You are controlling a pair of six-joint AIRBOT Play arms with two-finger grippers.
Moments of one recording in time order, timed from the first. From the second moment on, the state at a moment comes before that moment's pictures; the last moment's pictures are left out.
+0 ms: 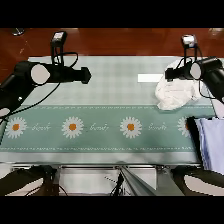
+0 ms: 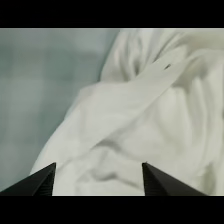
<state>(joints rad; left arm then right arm) -0.34 -1.25 1.16 1.38 -0.73 -1.65 0.08 -1.37 1.23 -1.86 0.78 1.83</state>
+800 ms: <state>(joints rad) -0.25 -1.33 1.17 1.38 -0.81 -1.64 -0.25 -1.74 1.43 -1.51 0.91 1.70</state>
